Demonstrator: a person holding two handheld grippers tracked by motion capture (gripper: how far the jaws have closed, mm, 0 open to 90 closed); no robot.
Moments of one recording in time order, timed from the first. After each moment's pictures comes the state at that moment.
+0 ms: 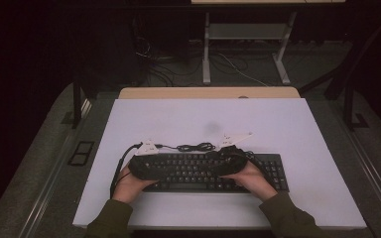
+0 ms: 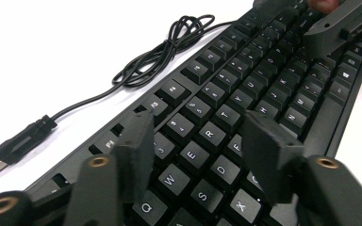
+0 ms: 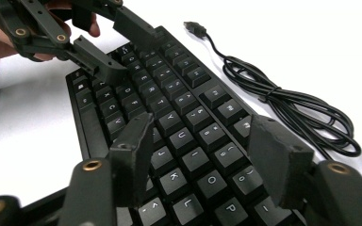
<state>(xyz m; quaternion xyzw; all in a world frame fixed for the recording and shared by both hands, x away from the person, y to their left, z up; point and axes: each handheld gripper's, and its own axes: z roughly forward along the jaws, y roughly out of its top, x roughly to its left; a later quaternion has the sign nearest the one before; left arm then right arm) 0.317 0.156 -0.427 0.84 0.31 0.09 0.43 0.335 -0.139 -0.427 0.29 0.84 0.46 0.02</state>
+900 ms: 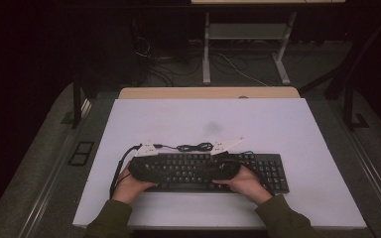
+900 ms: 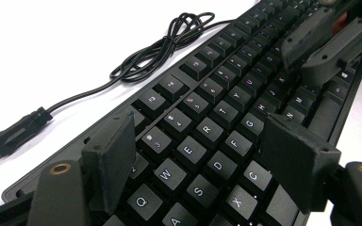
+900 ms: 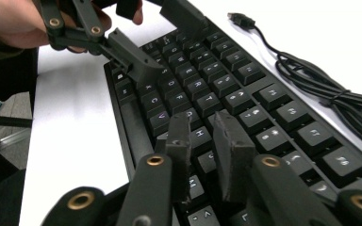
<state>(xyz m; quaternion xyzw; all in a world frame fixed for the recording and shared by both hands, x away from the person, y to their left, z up) 0.315 0.156 -0.429 0.84 0.32 0.09 0.43 0.323 -0.120 -0.431 0.25 0.85 0.46 -0.01</state>
